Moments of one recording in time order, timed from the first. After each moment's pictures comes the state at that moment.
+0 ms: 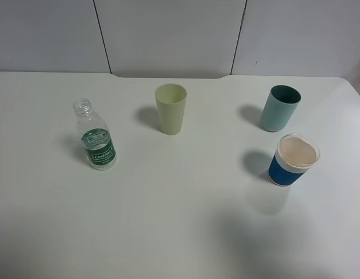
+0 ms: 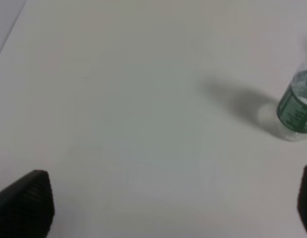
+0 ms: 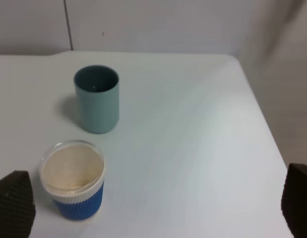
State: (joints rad) left arm 0.00 -0.01 -0.51 0.07 1.06 -0.09; right arm -0.07 0.03 -0.66 -0.01 1.06 -0.12
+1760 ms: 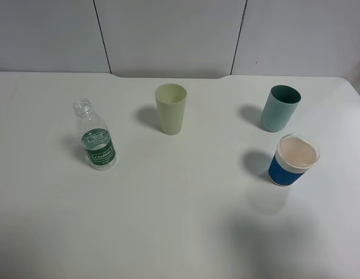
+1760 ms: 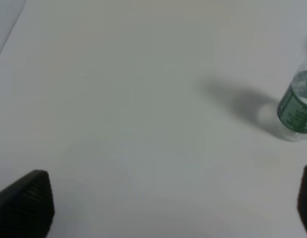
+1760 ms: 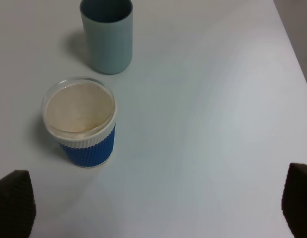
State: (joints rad) left arm 0.00 -0.01 -0.51 0.07 1.06 -0.09; right arm -0.07 0.00 -0.50 0.04 1.07 -0.14
